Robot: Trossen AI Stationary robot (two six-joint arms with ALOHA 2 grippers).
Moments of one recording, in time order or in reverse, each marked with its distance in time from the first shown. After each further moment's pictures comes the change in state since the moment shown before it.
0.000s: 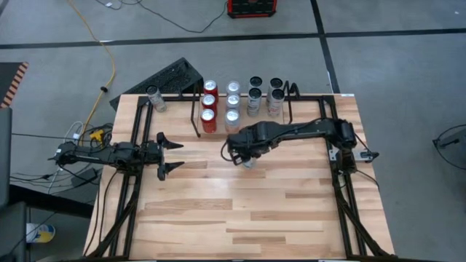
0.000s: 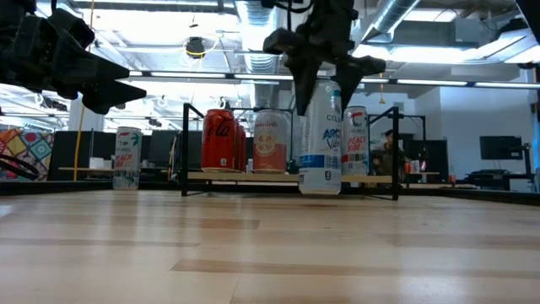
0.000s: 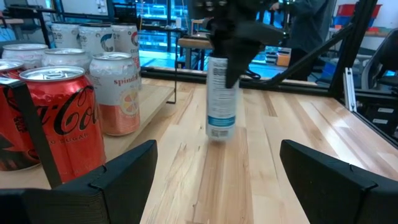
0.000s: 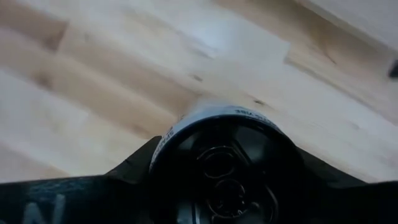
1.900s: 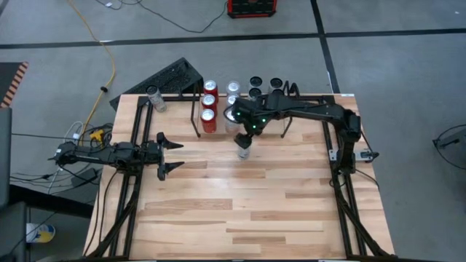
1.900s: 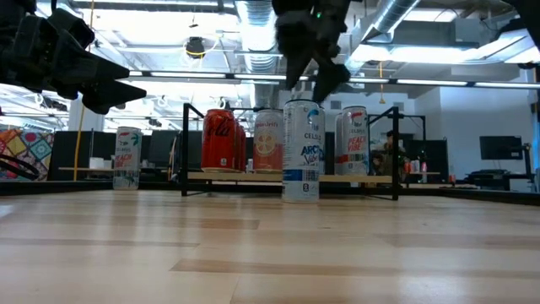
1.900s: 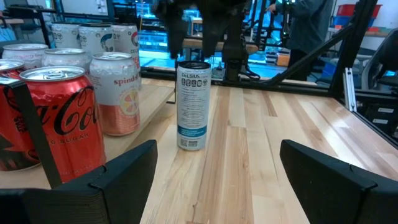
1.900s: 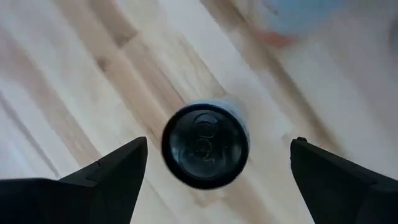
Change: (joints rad) left arm 0.000 0.000 0.000 0.000 0.000 0.000; right arm -0.224 -0.072 0.026 0.105 -0.248 -0.590
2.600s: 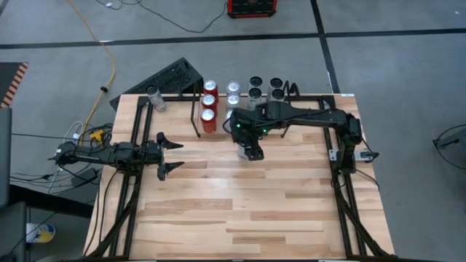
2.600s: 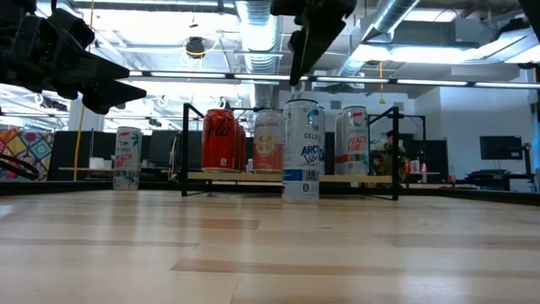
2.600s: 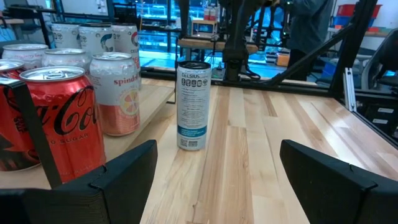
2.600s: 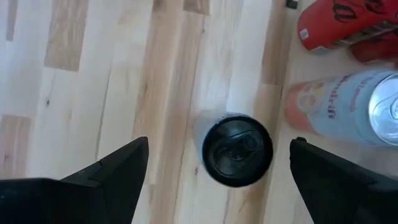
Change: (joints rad) left arm 0.000 0.000 0.000 0.000 0.000 0.000; right arm 0.112 -0.001 0.091 -0.049 0.099 -0.771
